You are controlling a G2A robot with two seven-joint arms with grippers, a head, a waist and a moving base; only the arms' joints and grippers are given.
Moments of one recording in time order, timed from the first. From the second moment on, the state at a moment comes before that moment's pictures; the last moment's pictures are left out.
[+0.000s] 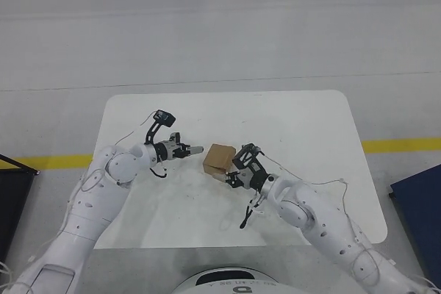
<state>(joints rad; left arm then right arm) 1.14 -1.11 -1.12 -1.35 0.56 -0.40 -0.70 -1.39 -1.07 0.88 -1.73 -1.05 -0.17 0.19</state>
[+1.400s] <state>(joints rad) 1.14 -1.11 -1.07 -1.37 0.60 -0.43 -0.75 -1.38 -1.14 0.93 -1.71 -0.72 -0.18 0.21</state>
